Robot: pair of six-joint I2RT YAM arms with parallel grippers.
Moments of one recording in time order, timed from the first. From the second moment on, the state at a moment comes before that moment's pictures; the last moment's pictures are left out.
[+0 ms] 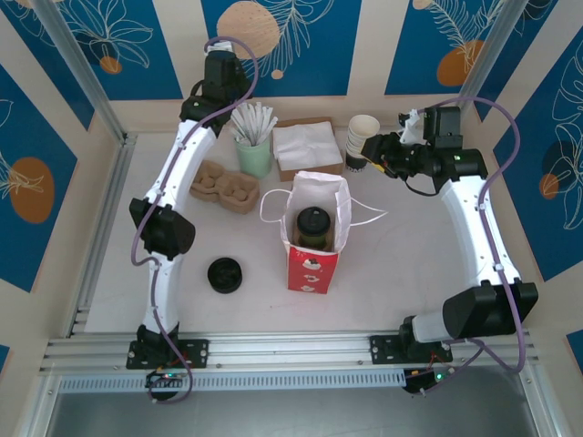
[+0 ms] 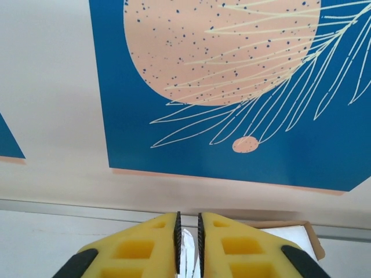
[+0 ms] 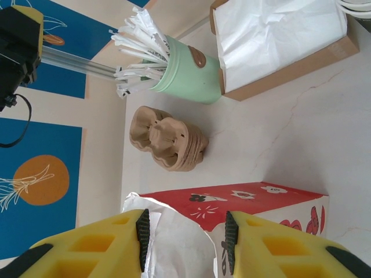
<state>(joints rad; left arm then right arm) -0.35 2.24 2.52 -0.62 -0.28 -0.30 0.05 1.39 1.54 -0.86 -0.63 0.60</state>
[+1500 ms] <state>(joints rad) -0.34 2.46 2.60 -0.67 -0.30 -0.37 0.05 1.39 1.50 -0.85 -0.63 0.60</state>
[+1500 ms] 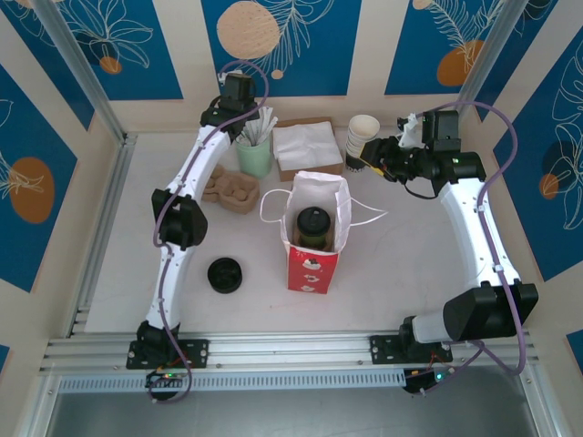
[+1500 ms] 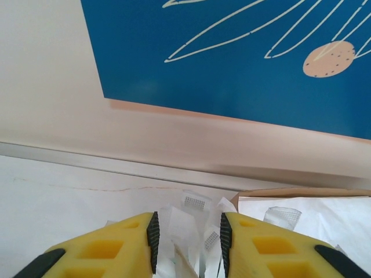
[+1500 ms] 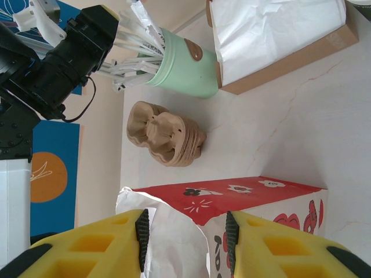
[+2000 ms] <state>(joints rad) -0.34 2.46 2.61 -0.67 -0.31 -0.36 0.05 1.40 1.50 -0.85 -0.64 0.60</state>
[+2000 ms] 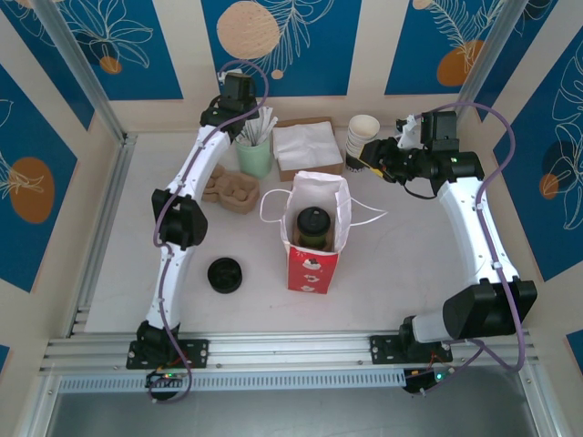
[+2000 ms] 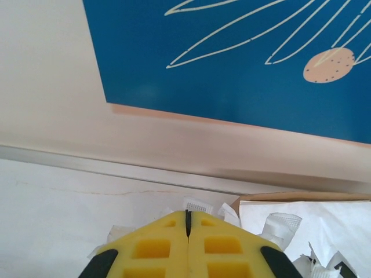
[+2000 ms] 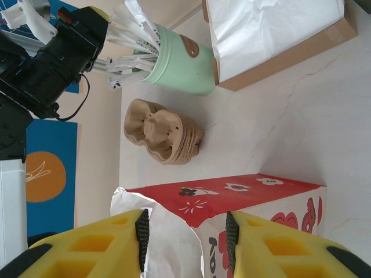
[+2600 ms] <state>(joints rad) -0.35 2.29 2.61 -0.69 -0.20 -0.35 0.05 1.39 1.50 -0.85 -0.65 0.60</state>
